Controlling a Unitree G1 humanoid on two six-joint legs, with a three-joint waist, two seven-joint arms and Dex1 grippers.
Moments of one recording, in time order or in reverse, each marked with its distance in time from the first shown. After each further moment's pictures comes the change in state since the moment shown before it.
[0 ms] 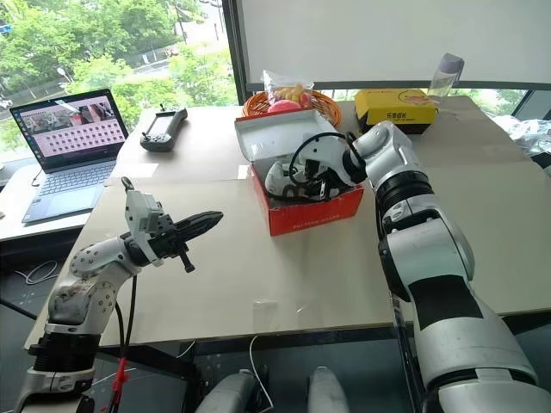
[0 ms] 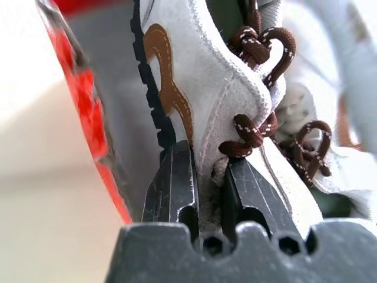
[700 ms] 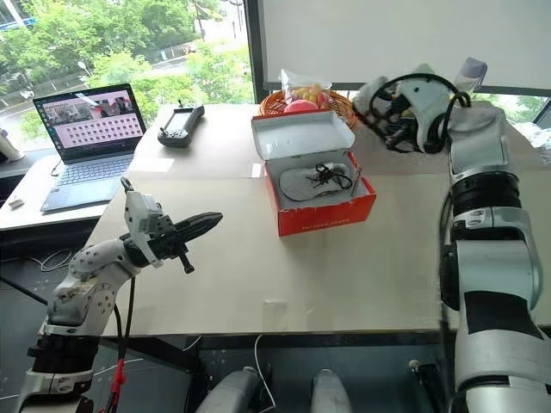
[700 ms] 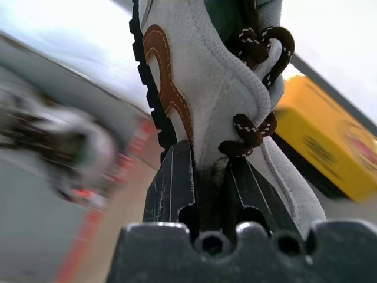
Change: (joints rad) left arm 0.010 0.002 -0.001 -0.007 0.000 0.001 0.001; right arm 0.142 -0.278 -0.195 -0.169 0.058 0.274 -0.628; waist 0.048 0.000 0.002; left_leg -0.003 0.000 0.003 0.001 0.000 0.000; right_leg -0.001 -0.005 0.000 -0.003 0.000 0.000
